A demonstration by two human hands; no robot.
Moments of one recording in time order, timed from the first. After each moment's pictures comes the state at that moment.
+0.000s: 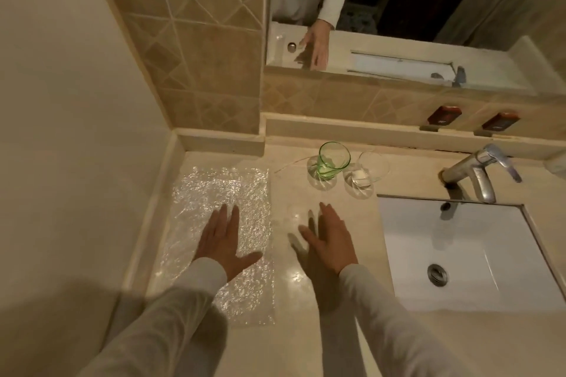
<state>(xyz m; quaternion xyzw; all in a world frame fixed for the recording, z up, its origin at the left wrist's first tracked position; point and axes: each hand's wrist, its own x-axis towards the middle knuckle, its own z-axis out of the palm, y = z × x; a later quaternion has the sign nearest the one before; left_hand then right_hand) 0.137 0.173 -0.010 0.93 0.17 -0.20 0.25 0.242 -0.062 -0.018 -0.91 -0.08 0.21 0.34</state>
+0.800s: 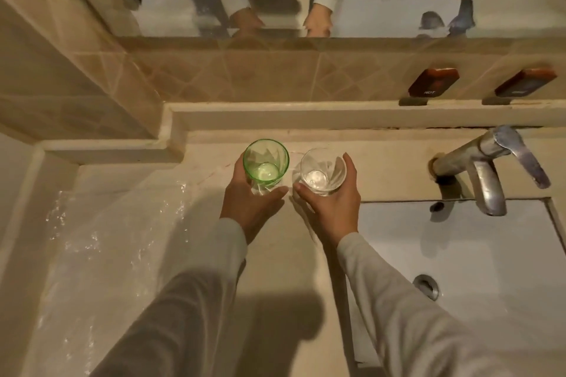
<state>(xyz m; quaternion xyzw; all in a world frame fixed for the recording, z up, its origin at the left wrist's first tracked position) 0.373 0.018 -0.050 0.66 0.29 -0.02 0.70 0.415 -0.148 -0.054 -0.82 0.09 0.09 0.55</state>
